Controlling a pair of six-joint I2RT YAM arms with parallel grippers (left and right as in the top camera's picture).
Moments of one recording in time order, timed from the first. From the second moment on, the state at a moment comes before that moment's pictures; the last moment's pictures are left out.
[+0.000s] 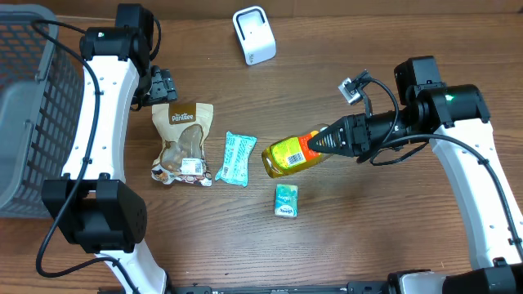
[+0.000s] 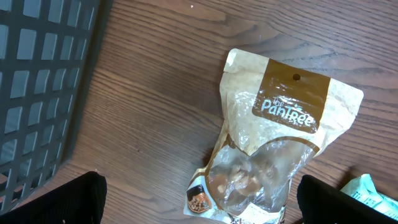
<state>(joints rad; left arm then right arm) -0.02 1.94 1.93 -1.38 -0.27 -0.36 0.11 1.51 1.44 -1.34 -1.14 -0.22</state>
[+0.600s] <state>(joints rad) -0.02 1.94 1.93 -1.38 -0.27 -0.36 0.11 1.51 1.44 -1.36 -1.14 -0.22</state>
